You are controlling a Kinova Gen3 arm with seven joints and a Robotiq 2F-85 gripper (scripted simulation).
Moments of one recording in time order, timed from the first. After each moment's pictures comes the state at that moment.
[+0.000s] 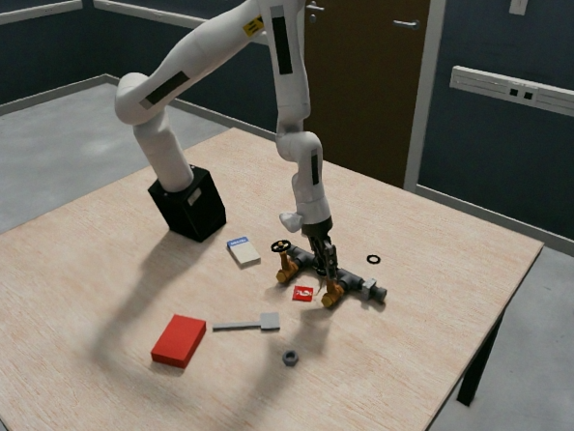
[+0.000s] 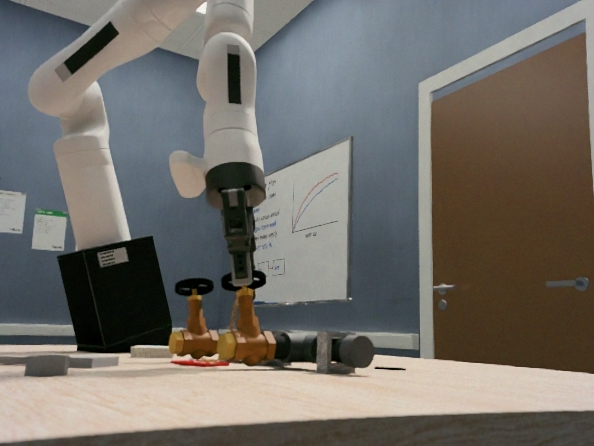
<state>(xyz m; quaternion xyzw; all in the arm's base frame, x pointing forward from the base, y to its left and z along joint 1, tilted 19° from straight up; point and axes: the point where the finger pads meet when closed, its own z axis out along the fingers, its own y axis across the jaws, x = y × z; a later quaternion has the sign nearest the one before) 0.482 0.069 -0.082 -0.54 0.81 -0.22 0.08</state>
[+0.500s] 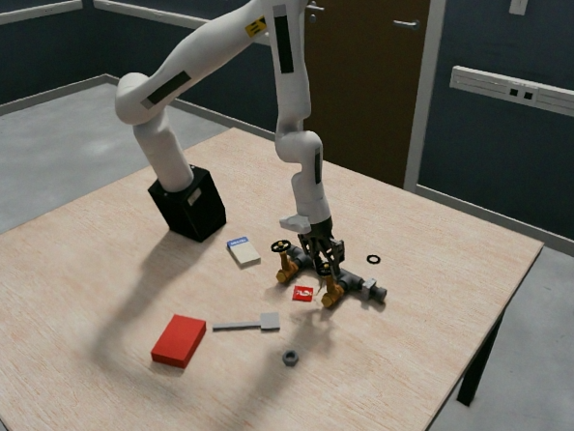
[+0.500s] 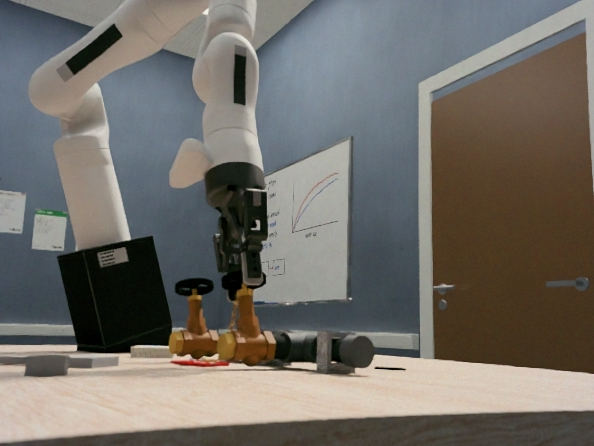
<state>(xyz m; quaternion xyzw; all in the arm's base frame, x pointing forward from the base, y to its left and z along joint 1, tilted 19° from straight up) 0.482 0.069 -0.082 -0.70 0.68 -0.23 0.03</state>
